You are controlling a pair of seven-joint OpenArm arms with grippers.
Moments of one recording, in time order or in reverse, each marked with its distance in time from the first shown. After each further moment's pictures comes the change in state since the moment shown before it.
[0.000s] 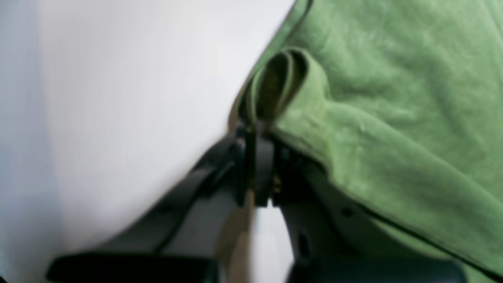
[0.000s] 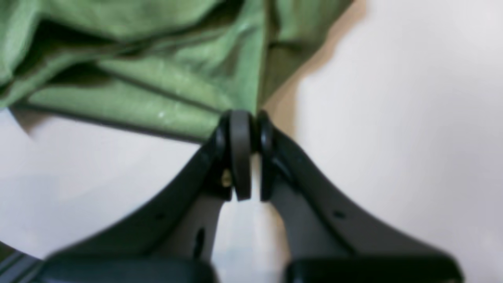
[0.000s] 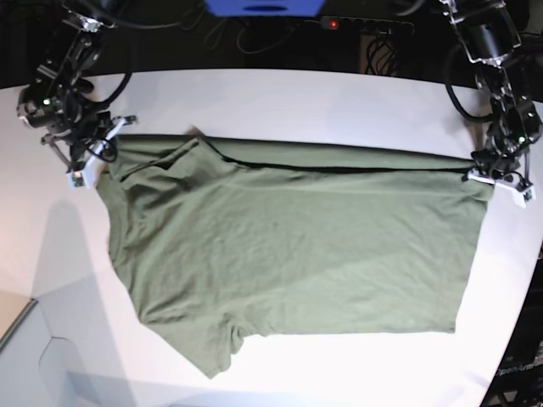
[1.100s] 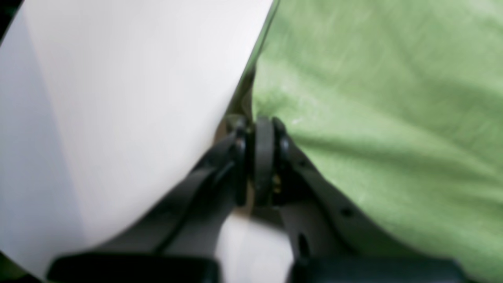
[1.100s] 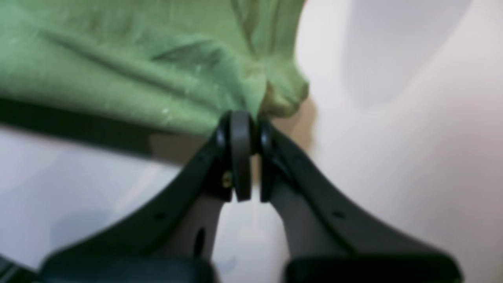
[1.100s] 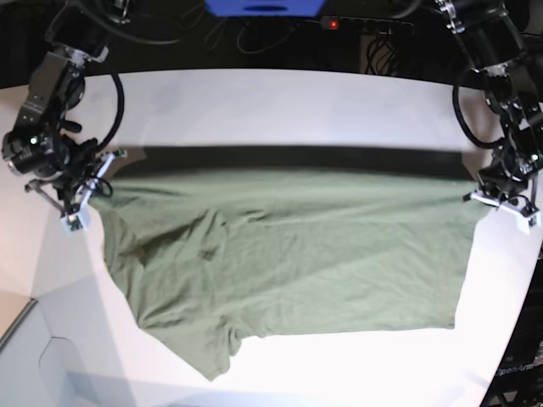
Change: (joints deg) left arm -1.9 0.0 0.0 12.3 0.0 0.0 15.2; right arm 7.2 4.6 -5.8 3.5 0.1 0.0 -9.7
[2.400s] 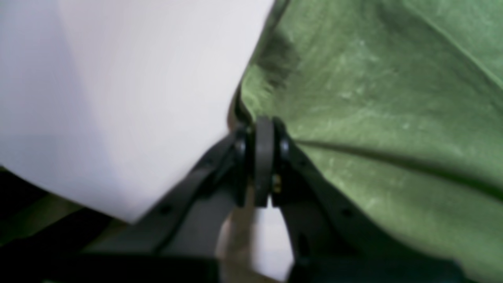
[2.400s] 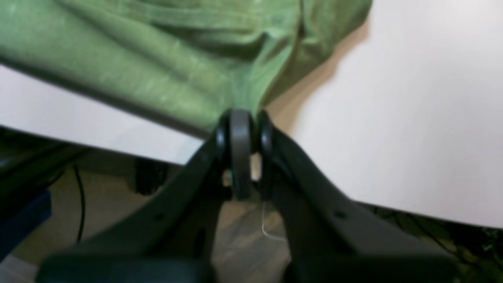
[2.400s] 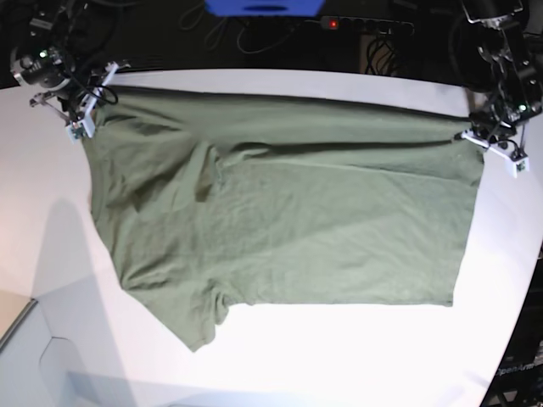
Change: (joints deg) left arm 14.0 -0.3 0.4 0.8 -0.2 -0.1 -1.9; right arm -22.9 -1.0 2.6 5.7 0.0 0.0 8.8
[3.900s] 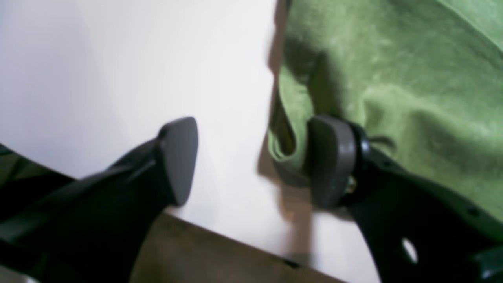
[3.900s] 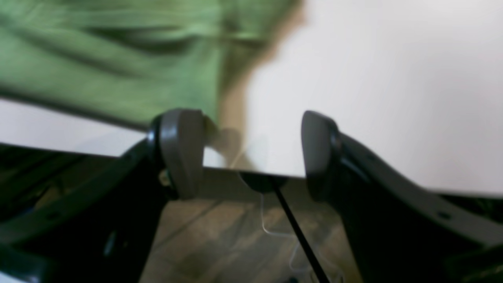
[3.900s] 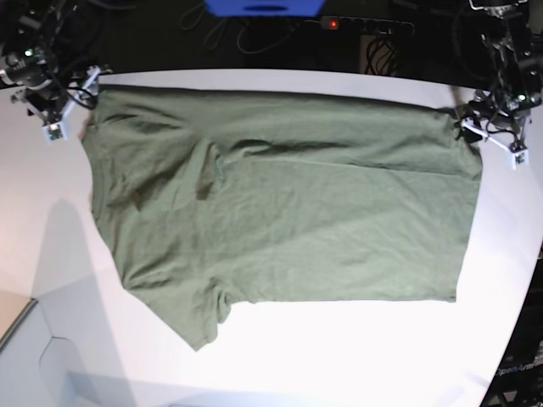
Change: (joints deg) left arm 3.8 -2.0 2.0 0.7 -1.5 0.2 -1.9; right arm 0.9 0.0 7.1 0.0 -0.4 0.0 0.2
